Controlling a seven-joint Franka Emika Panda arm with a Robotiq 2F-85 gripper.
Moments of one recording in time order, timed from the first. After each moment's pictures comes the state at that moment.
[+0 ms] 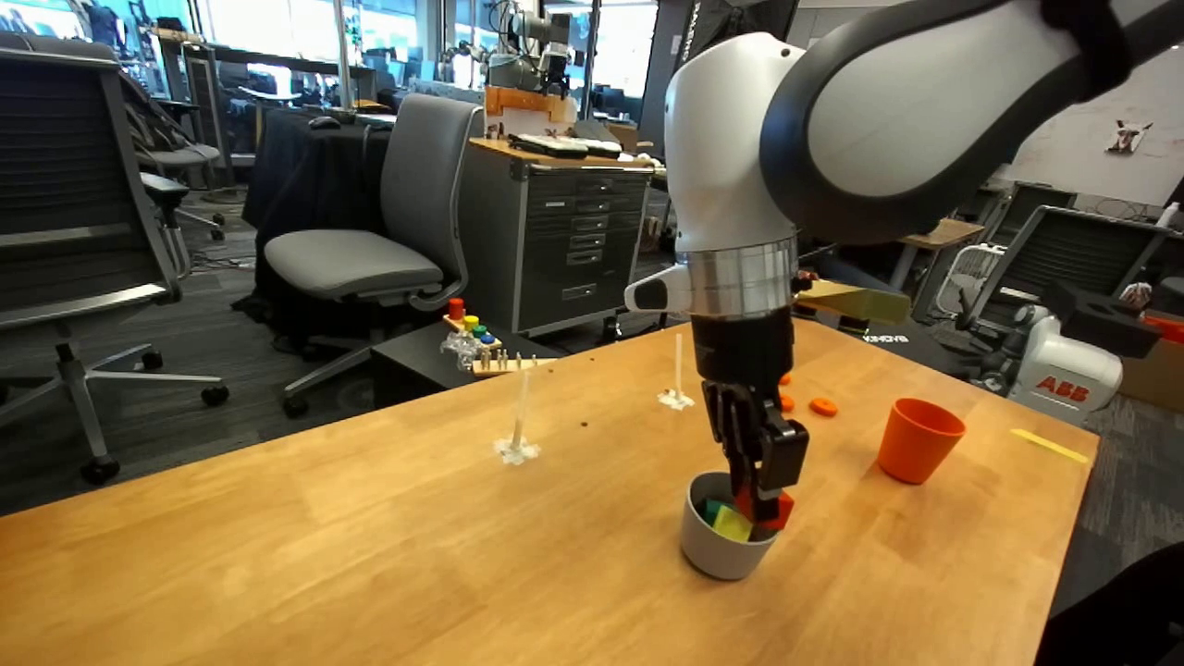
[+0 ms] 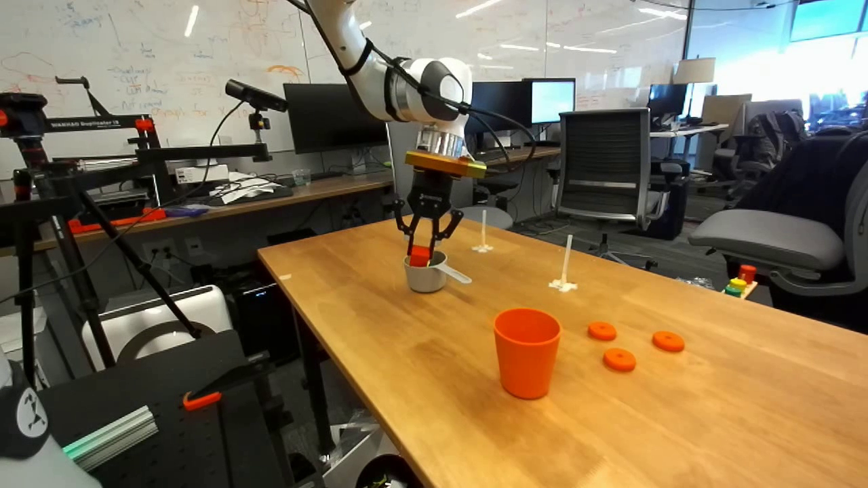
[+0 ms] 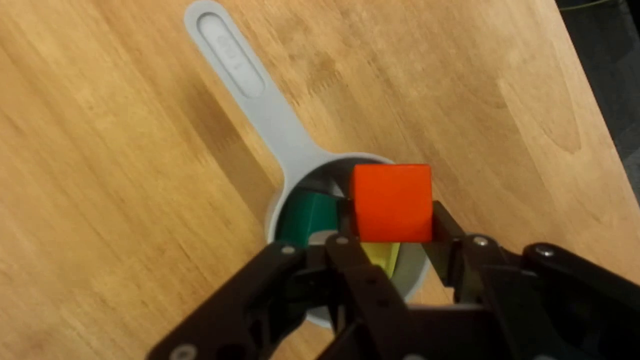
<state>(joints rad) 0.16 0.58 0.25 -1.78 -0.13 2.00 -0.61</state>
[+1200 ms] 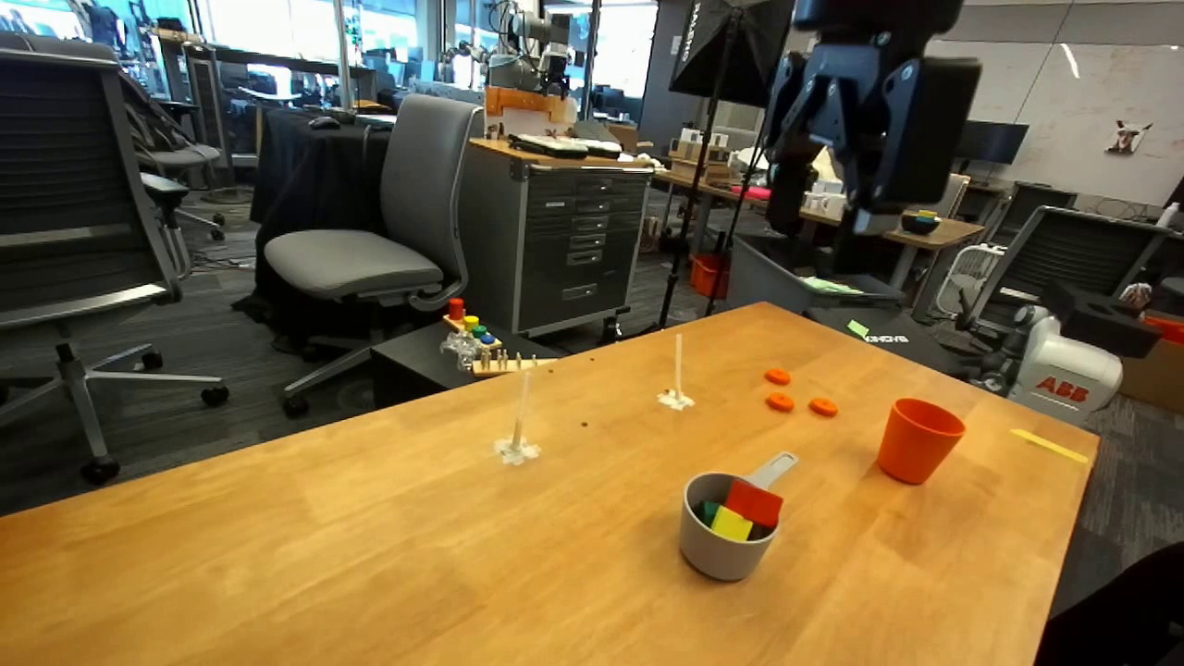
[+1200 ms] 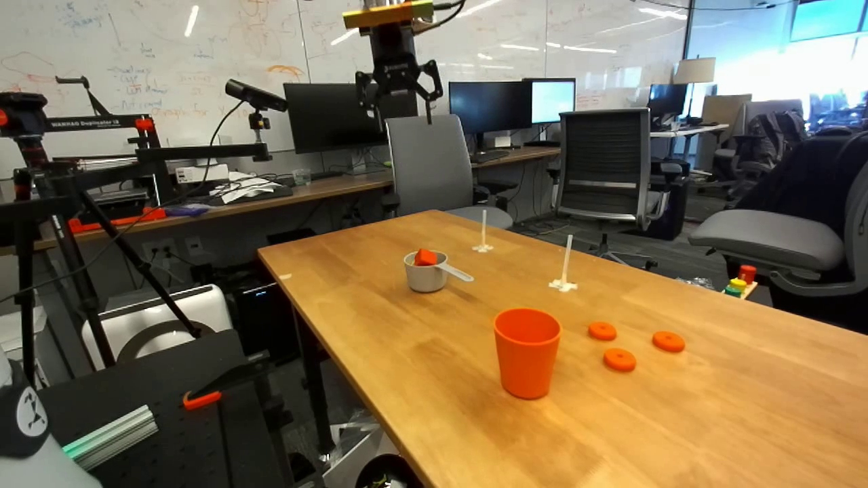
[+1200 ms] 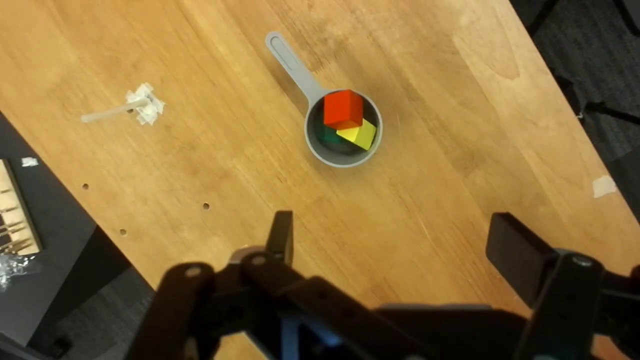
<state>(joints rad) 0.26 0.10 0.26 -1.87 -0.19 1.92 -0.39</state>
